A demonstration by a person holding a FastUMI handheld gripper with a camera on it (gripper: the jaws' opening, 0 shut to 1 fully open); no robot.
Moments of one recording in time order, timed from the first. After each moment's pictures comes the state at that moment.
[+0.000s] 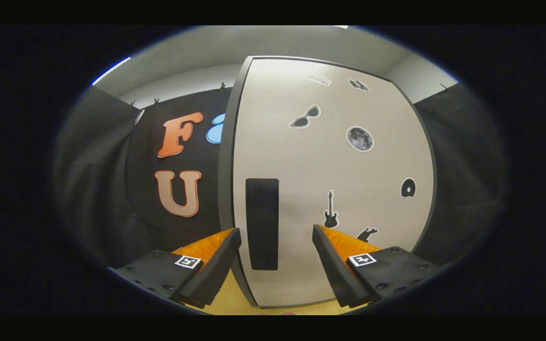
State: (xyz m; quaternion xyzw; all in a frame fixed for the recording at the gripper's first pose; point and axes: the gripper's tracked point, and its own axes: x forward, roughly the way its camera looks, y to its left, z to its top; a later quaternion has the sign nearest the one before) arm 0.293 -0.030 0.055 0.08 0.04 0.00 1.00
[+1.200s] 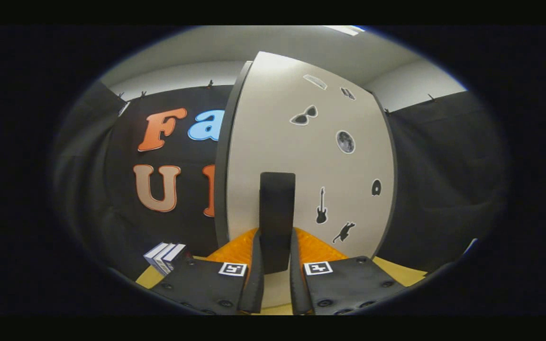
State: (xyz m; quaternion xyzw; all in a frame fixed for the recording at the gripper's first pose) arm 0.254 -0.041 0.059 0.04 0.04 -0.11 0.99
